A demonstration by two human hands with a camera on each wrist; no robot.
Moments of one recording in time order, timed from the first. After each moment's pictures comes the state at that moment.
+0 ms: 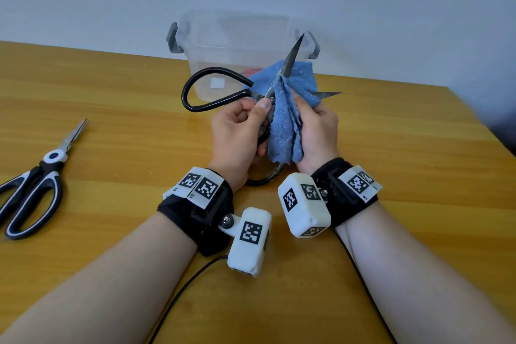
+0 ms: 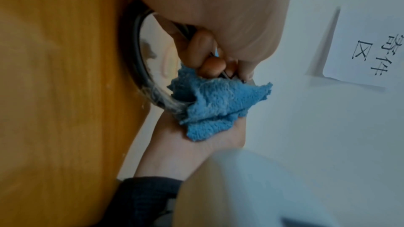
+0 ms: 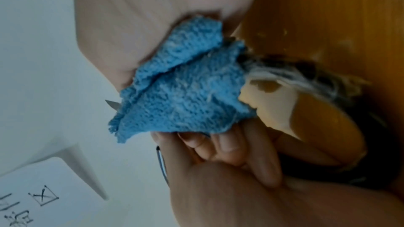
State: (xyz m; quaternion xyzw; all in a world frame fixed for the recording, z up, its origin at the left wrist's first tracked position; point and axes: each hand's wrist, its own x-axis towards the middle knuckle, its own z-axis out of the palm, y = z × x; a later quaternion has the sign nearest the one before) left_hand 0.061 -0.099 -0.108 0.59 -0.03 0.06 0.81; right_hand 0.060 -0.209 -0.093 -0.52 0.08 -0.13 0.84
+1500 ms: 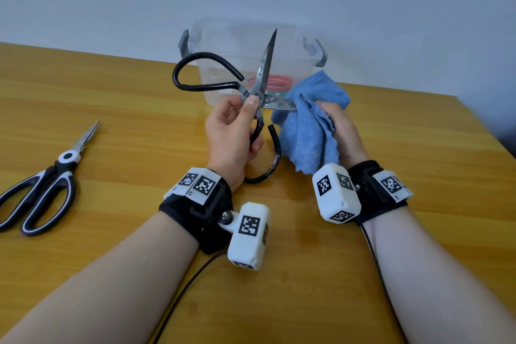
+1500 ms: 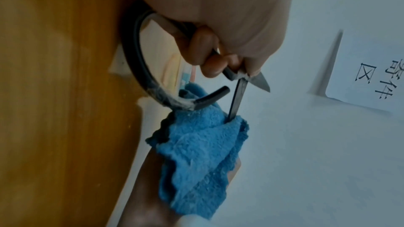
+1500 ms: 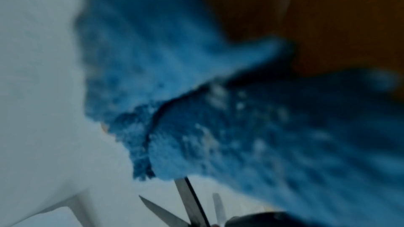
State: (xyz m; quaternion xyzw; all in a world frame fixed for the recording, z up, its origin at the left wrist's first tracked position) left_hand 0.064 -0.085 -0.099 0.57 0.05 0.08 0.82; right_hand 0.079 -0.263 -0.102 -0.55 0.02 0.02 0.83
